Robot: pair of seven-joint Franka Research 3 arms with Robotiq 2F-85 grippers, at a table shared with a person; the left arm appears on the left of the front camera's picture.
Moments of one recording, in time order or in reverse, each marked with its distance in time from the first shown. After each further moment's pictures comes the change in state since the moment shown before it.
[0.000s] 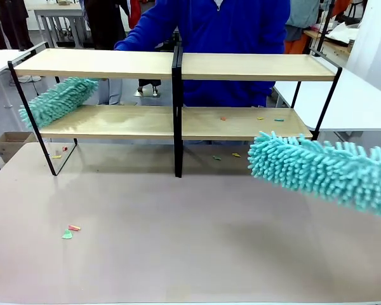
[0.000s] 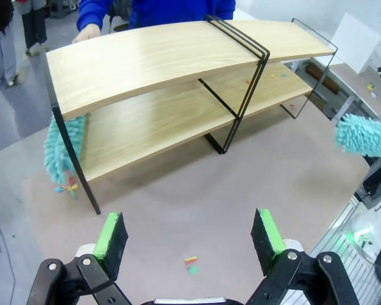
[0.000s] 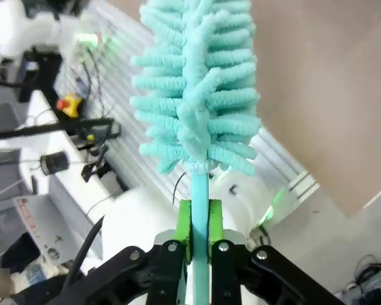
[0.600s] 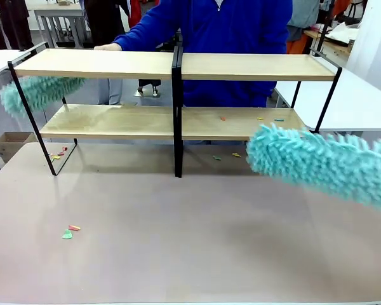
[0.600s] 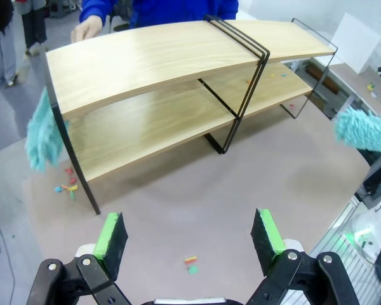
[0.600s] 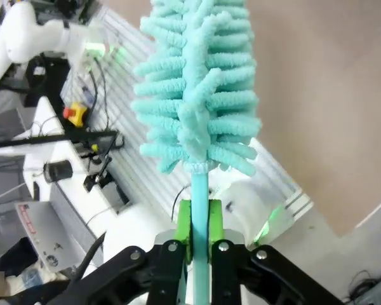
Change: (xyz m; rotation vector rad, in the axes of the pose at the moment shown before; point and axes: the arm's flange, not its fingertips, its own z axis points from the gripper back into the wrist) left arm 0.000 0.000 0.000 0.000 0.000 0.000; right arm 0.030 -0.003 -0.002 0.000 -0.061 0.035
